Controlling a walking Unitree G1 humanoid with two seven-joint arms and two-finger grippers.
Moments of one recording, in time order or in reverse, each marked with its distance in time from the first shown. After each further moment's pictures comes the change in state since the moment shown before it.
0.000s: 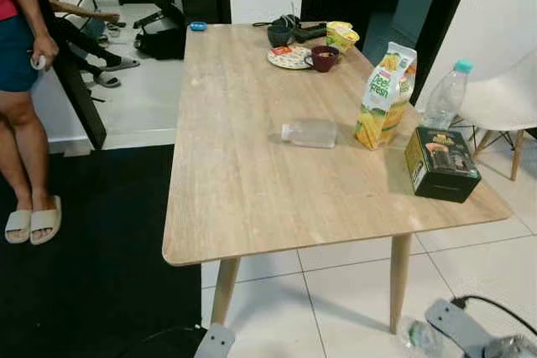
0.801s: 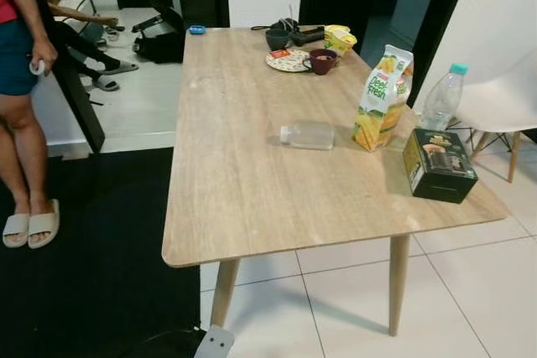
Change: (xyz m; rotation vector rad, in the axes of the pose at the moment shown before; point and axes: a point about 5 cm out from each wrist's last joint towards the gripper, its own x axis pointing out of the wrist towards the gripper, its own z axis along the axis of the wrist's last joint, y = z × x) left arm 0.000 0.000 0.000 -0.004 0.010 0.014; right arm 0.019 0.096 -0.082 0.295 0.191 0.057
